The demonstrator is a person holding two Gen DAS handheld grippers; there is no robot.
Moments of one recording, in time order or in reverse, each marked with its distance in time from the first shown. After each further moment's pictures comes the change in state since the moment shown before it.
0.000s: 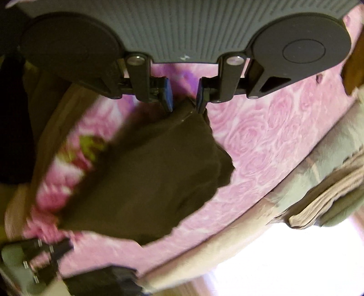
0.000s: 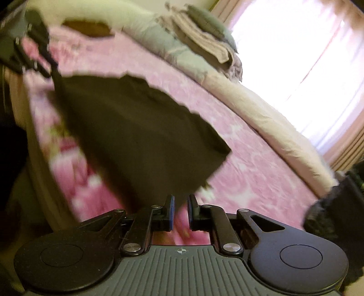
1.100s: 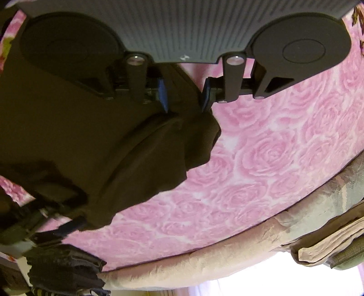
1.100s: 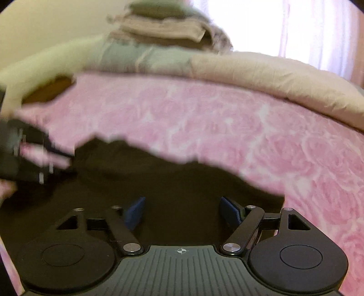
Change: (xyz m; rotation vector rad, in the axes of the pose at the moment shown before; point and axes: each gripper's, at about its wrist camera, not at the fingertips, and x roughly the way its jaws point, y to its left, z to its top) left arm 0.146 0.090 0.057 -0.167 0.037 -0.141; right arm 0.161 -0.088 0.096 0.460 0.032 0.223
